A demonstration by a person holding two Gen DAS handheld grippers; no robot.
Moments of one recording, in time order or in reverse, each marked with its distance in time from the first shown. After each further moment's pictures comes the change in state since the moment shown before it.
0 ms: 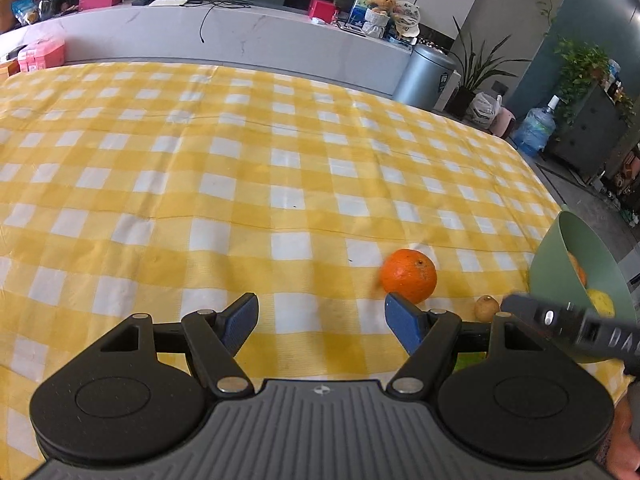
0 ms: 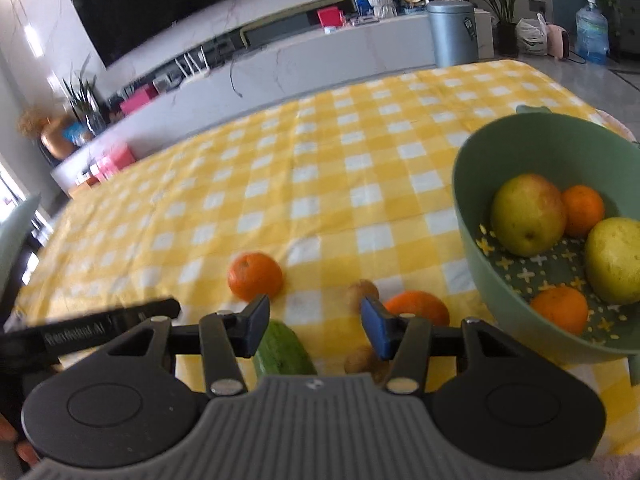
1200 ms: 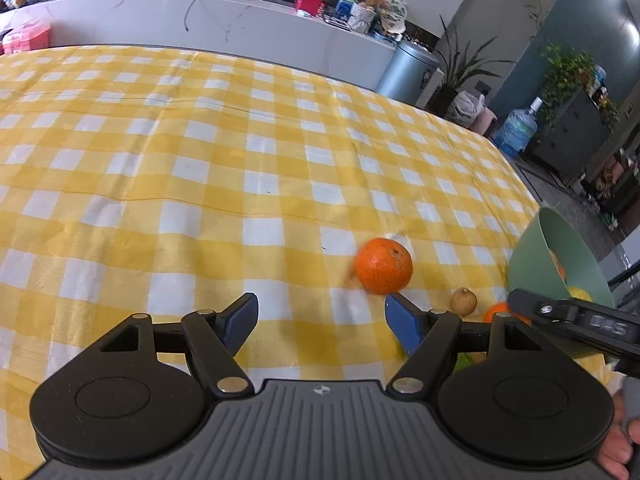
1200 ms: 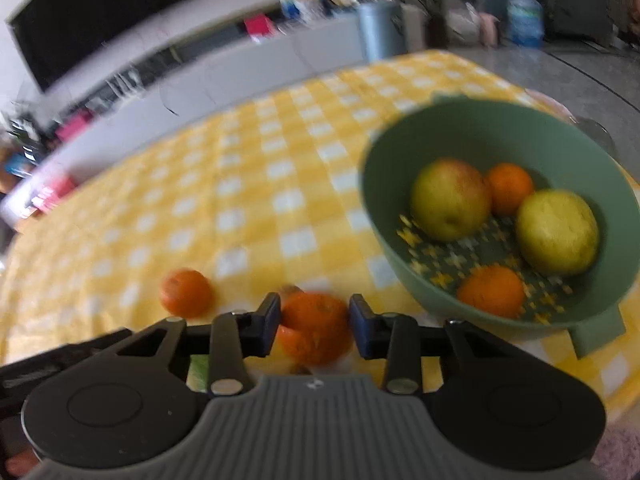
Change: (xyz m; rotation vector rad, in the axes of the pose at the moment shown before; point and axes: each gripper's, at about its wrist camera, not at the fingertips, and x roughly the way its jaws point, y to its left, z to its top) left arm 0.004 -0.003 -0.004 -0.033 0.014 -0.071; right arm -0.003 -0.016 -0.001 0.081 -0.044 -0.154
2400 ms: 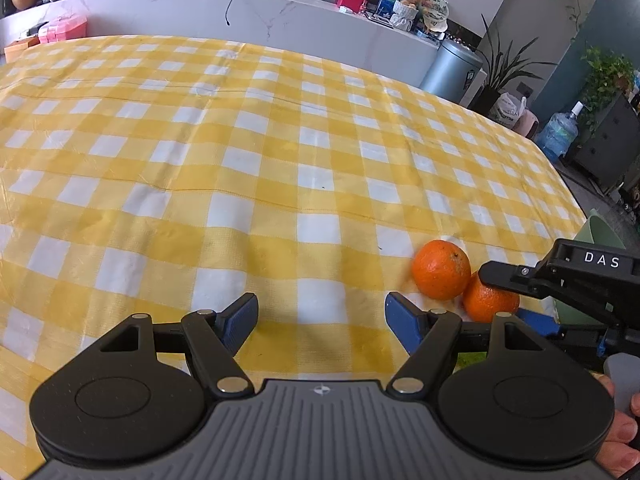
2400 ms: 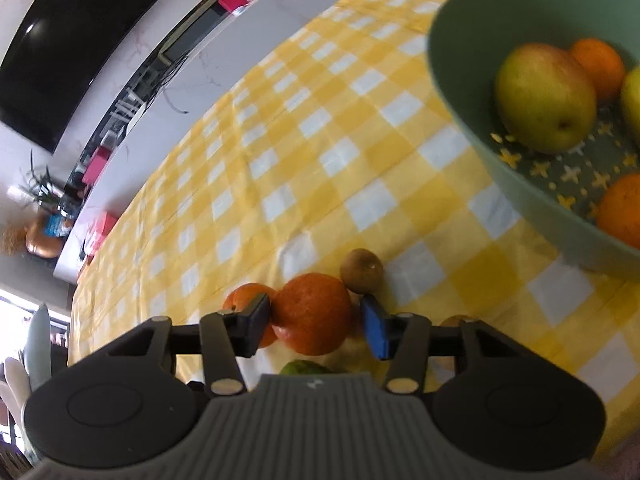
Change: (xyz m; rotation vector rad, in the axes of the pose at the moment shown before) left arm 0.010 0.012 0.001 -0.033 0.017 0.120; right arm 0.069 0.009 0.006 0.332 0.177 0.158
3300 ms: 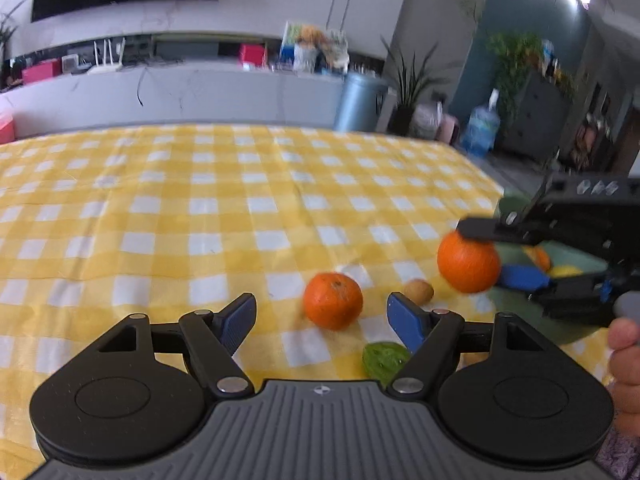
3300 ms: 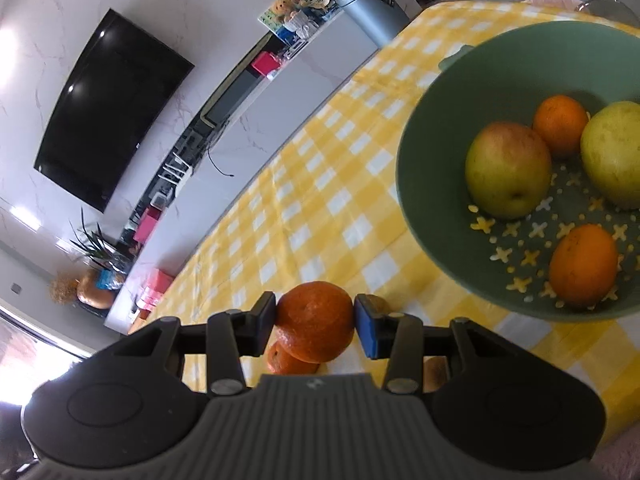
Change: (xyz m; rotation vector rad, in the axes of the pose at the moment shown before) left arm -0.011 -0.058 -0.007 0.260 -0.156 -0.136; right arm -0.066 -0.035 0.010 0.078 -0.173 0.176
